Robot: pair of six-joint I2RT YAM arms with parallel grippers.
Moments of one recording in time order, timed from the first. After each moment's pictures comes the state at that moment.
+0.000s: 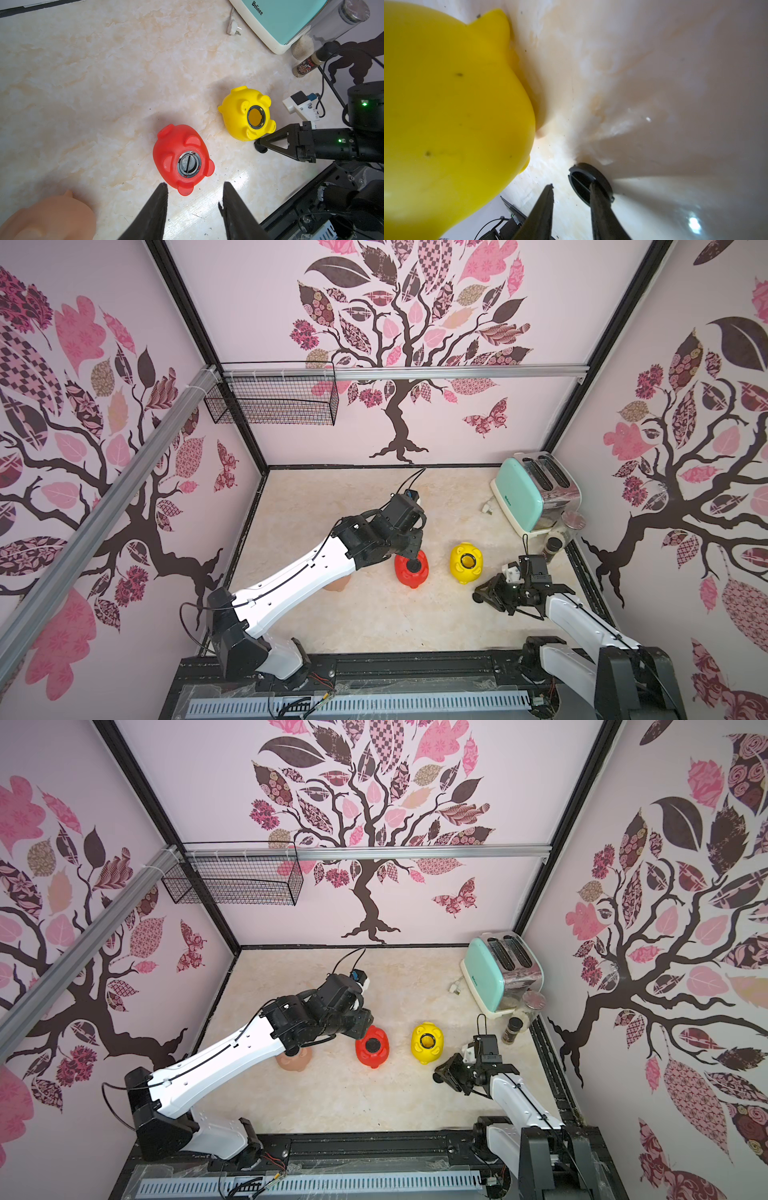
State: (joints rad) left arm -0.92 1.47 1.49 -0.88 -0.16 -0.42; right arm -0.02 1.03 0.31 -0.40 -0.58 0.78
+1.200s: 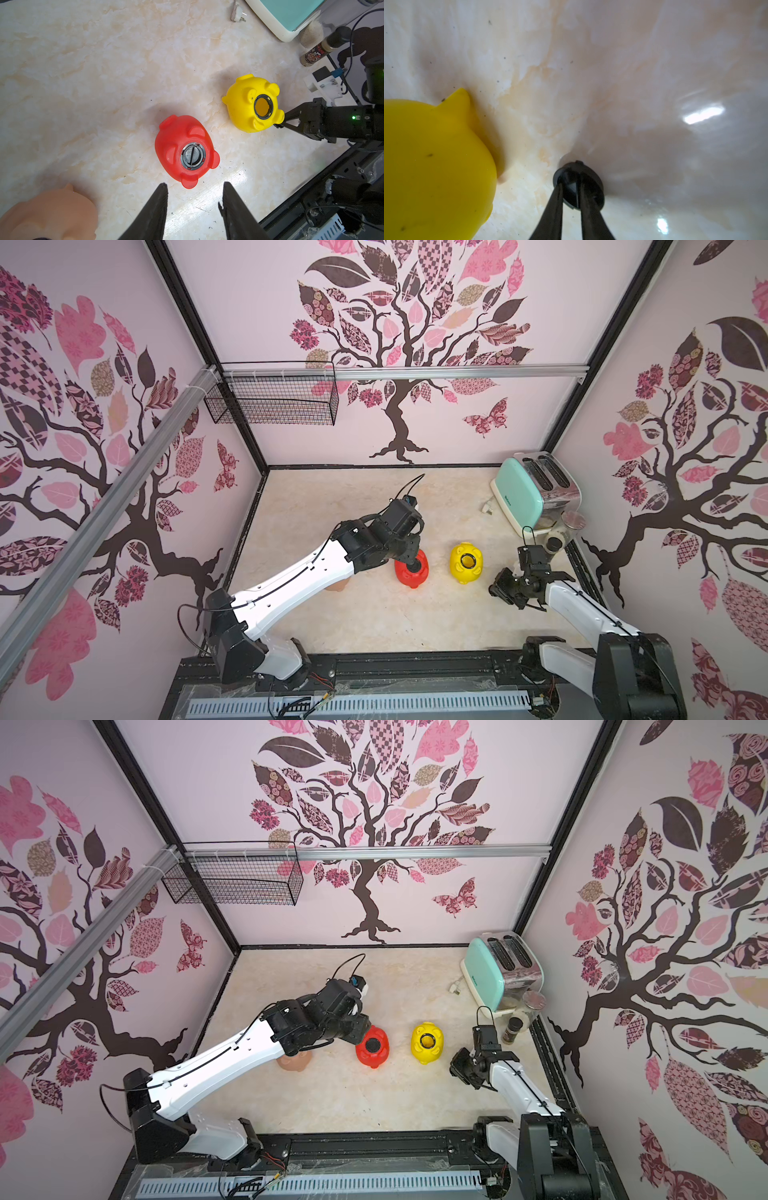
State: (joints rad) left arm -0.92 1.44 1.42 -0.87 -0.16 -0.42; right arm -0.02 1.12 0.43 -0.52 -0.27 0.75
